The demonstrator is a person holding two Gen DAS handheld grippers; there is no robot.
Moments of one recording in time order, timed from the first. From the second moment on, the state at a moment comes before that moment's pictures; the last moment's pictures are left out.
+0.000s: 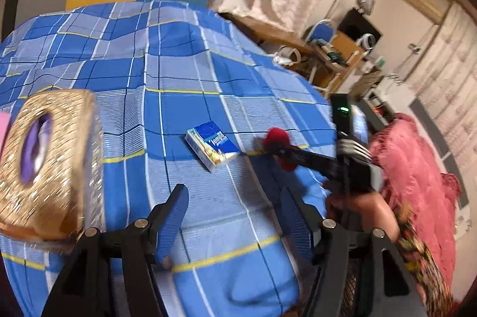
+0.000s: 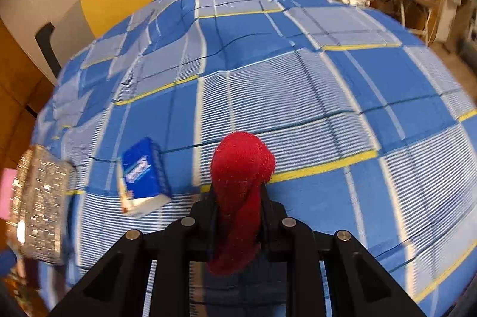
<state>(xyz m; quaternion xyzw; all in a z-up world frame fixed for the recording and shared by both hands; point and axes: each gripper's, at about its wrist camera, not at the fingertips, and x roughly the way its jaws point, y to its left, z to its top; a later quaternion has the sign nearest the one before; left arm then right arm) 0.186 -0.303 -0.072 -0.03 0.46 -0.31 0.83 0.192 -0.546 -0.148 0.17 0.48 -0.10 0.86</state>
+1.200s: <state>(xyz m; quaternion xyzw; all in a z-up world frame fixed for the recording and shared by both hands) 0.257 -0.348 -0.162 -0.03 0.52 -0.24 0.82 0.193 -0.546 -0.157 0.18 0.49 -0.10 0.85</state>
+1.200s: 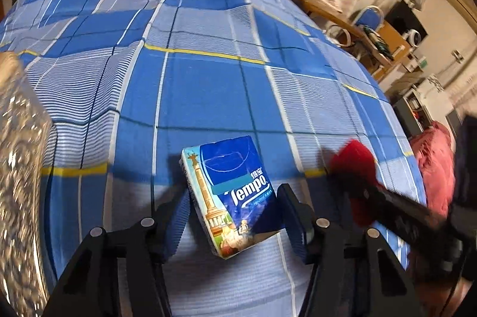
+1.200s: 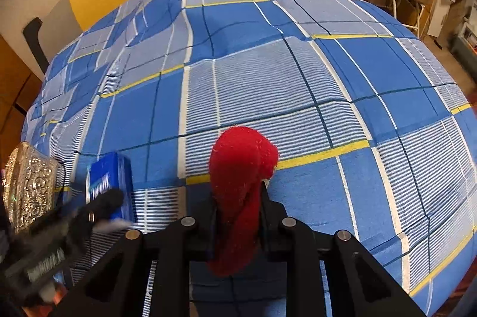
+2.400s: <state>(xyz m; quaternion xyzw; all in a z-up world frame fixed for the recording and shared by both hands) 0.115 -0.096 -0.067 -0.04 0.39 -0.23 0.89 0.186 -0.494 -0.144 0.08 0.44 -0.06 0.89</state>
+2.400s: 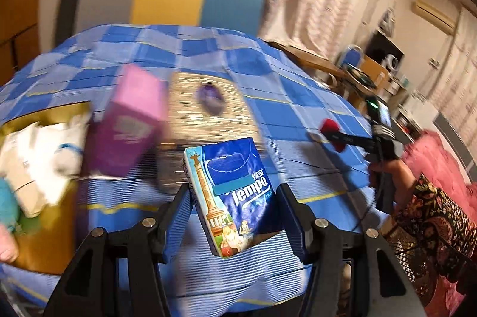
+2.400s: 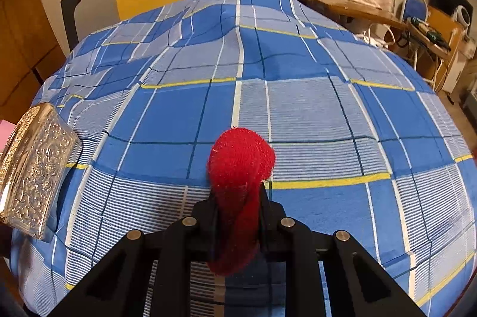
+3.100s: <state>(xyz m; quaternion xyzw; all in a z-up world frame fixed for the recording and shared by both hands) 0.155 0.100 -0.129 -0.05 0.47 -0.06 0.88 0.138 -0.475 -0.076 0.11 0.34 -0.11 0.93</state>
